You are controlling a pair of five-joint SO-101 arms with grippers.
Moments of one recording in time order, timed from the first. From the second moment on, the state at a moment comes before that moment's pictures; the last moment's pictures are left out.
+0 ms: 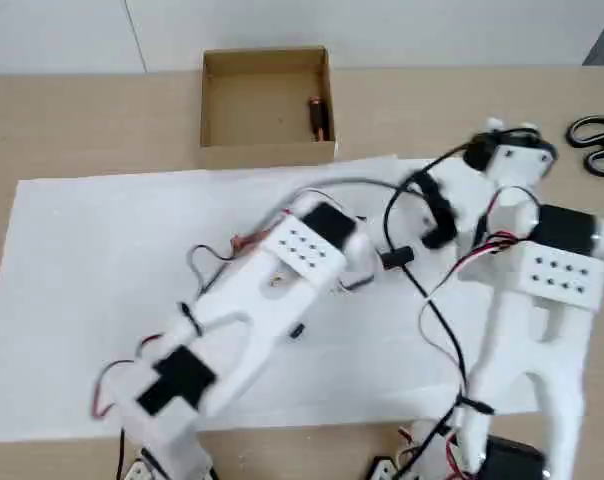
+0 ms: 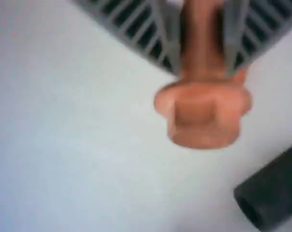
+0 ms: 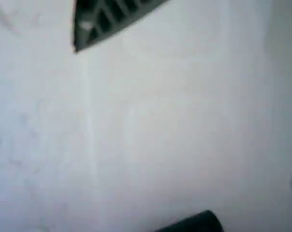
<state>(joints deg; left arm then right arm) 36.6 11.9 -3.6 74.2 -21.2 9.5 -20.9 14.2 89.6 12.1</state>
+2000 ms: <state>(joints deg) -5.1 -6.7 11.3 73.0 6.4 -23.4 -37.3 49.6 50.5 3.9</state>
